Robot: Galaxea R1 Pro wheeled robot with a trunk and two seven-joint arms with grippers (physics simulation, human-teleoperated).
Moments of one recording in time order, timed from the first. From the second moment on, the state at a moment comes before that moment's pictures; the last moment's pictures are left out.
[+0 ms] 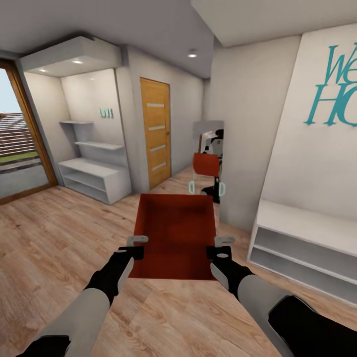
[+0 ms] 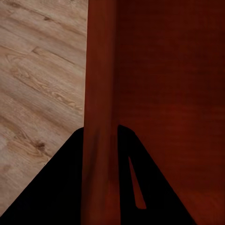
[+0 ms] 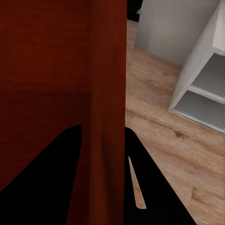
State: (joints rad) left arm -0.76 -0.11 0.04 -0.58 -0.06 0.36 0.13; right arm -0.92 0.12 0.55 -0.18 -0.47 0.02 -0.36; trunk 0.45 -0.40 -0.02
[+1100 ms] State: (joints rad) left arm -0.76 -0.11 0.04 -0.58 -0.06 0.36 0.13; right arm -0.92 0.12 0.55 -0.18 -0.47 0.01 -0.36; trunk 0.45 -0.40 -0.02
